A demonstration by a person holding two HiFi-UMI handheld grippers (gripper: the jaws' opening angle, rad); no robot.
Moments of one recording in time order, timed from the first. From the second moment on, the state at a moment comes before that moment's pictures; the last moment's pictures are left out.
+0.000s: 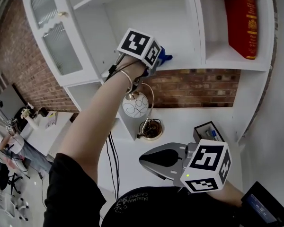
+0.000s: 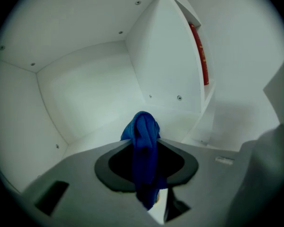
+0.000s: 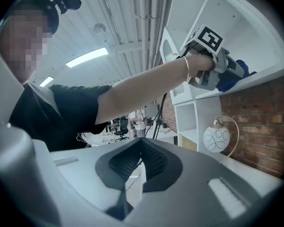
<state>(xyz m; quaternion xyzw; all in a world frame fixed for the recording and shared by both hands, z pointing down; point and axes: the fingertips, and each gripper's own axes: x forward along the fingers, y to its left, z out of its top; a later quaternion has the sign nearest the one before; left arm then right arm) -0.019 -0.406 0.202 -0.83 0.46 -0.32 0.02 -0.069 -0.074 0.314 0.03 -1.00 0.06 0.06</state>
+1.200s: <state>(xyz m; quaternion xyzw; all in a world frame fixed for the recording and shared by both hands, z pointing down) -0.069 -0.479 0.008 -0.87 0.43 0.07 0.23 -0.035 -0.276 0.185 0.34 -0.94 0.00 0.07</state>
